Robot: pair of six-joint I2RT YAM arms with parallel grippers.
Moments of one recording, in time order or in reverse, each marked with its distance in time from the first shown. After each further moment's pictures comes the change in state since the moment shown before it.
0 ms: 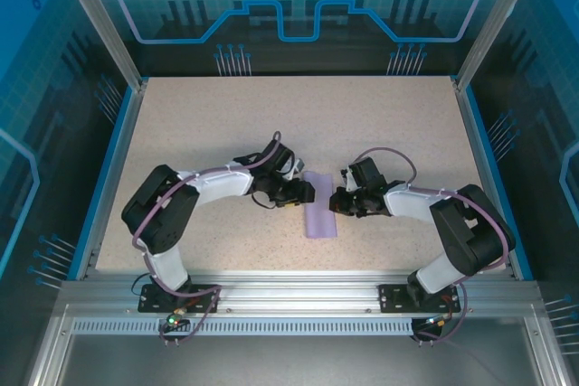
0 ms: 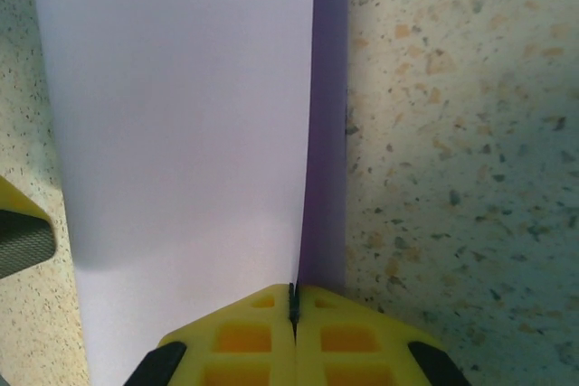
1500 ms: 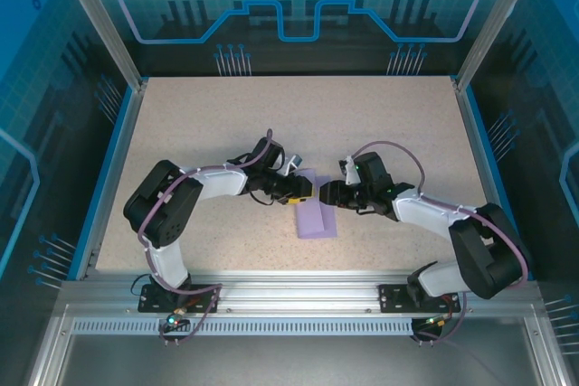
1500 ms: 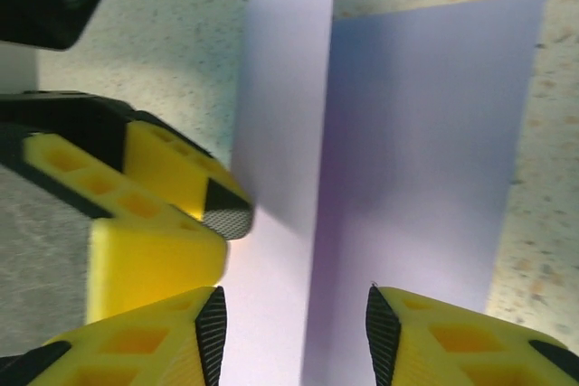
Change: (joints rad) left arm 0.084 0.026 -0.085 0.251 0.233 -0.064; right arm 0.012 -0.145 -0.018 0.083 -0.095 0.000
